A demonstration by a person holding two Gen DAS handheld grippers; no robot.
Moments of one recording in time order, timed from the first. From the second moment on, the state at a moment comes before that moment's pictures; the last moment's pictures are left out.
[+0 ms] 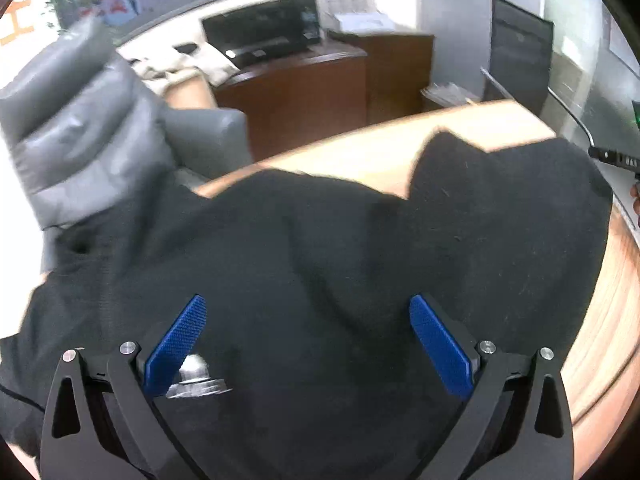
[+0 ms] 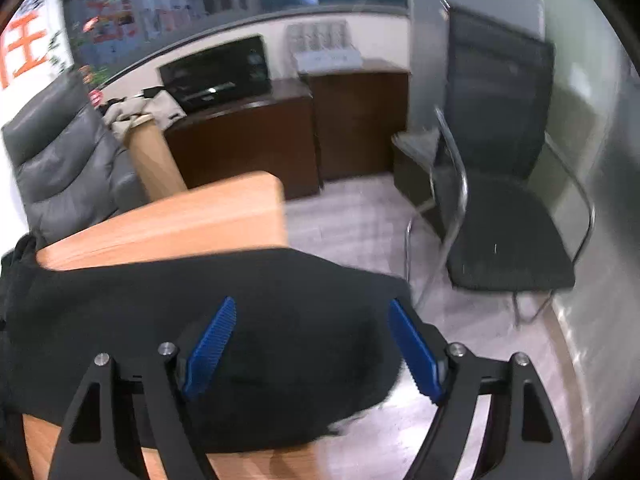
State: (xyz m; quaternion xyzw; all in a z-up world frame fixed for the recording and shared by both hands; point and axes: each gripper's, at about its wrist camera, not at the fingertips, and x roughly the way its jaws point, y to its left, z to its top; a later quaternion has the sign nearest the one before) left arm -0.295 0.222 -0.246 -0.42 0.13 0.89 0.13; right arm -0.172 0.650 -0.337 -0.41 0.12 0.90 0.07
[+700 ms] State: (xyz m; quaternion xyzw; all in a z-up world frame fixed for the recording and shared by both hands) left arm -0.292 0.237 -0.281 -0.42 0.12 0.88 0.16; right arm -0.112 0.702 -0.317 -0.33 0.31 0.89 -0.01
